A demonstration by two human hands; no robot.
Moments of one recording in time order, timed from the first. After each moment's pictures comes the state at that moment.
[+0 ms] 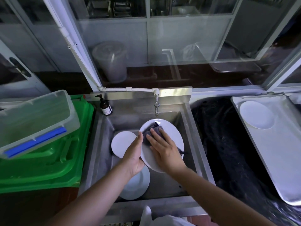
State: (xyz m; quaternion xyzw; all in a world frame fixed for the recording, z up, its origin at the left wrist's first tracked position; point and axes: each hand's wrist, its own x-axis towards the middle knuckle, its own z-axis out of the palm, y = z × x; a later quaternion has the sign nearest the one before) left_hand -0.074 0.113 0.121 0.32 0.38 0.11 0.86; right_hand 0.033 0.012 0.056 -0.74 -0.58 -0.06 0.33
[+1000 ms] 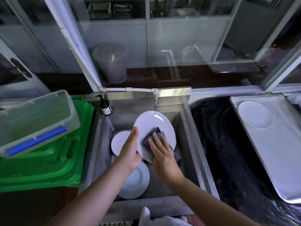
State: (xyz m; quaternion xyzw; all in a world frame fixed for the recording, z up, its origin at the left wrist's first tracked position) left_hand -0.079 0.116 0.137 0.32 0.33 0.14 0.88; right_hand -0.003 -0.008 0.052 -0.76 -0.54 0.00 0.36
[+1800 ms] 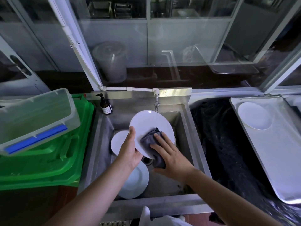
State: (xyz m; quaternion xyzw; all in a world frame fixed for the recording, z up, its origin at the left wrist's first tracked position) left_hand -0.081 0.129 0.119 0.28 0.36 0.16 0.87; right_hand 0.039 -0.027 0.066 -0.70 -0.67 0.02 0.27
